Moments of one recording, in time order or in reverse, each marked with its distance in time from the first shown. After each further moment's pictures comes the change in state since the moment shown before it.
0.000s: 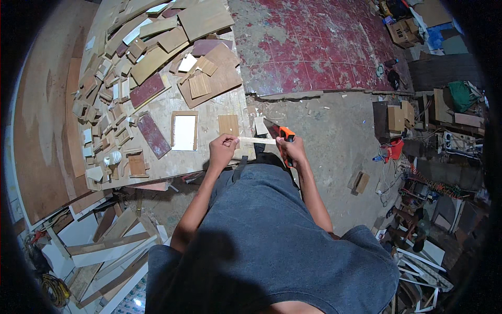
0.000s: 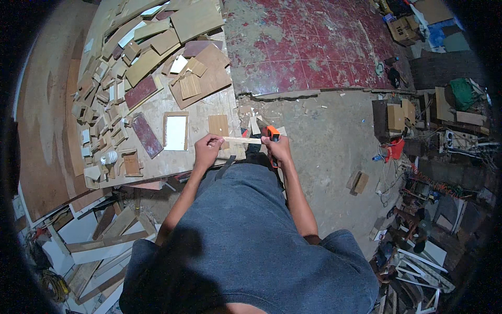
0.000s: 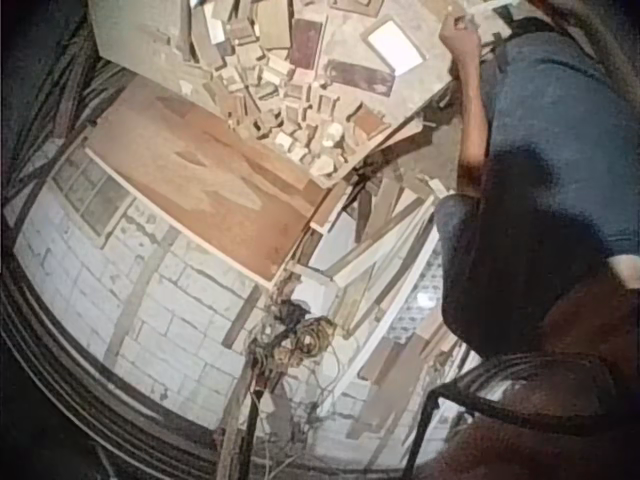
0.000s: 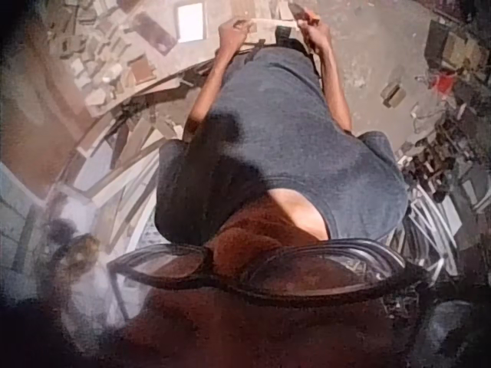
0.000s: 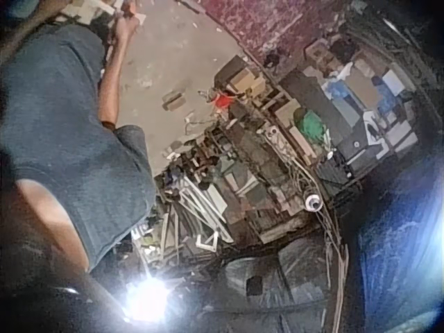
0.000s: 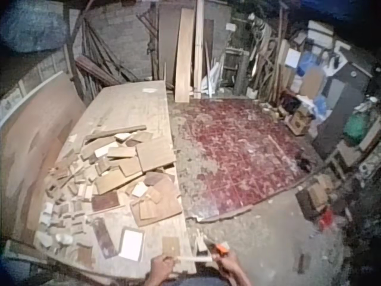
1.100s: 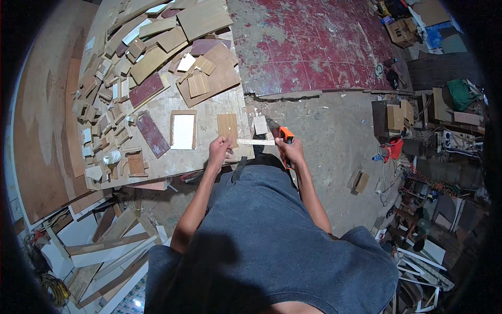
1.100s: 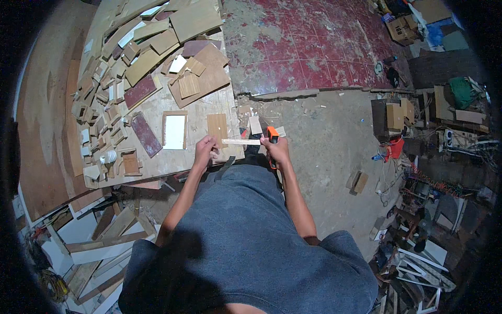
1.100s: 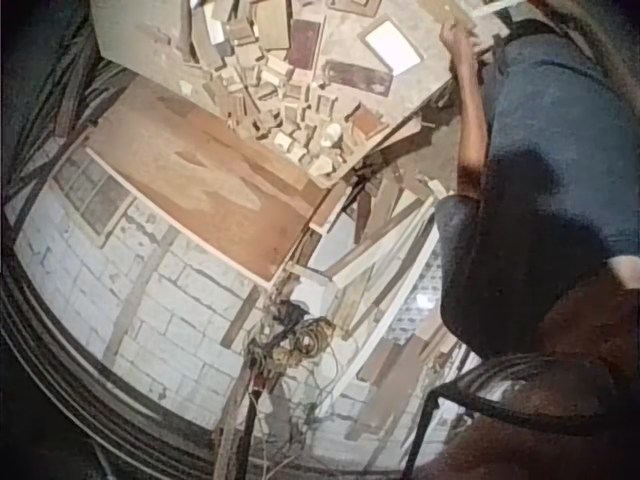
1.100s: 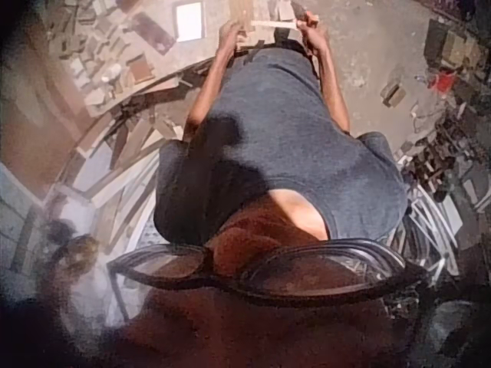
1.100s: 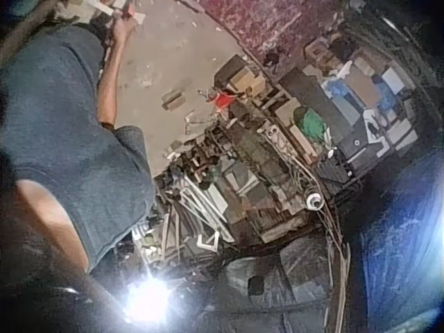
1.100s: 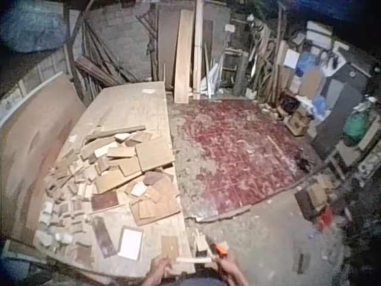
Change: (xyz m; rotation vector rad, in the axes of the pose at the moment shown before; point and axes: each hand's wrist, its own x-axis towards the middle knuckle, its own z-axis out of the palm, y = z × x) left_hand -0.005 -0.024 0.000 -0.483 -0.107 -0.363; right_hand -0.006 0.017 -0.002 0.081 -0.026 -0.051
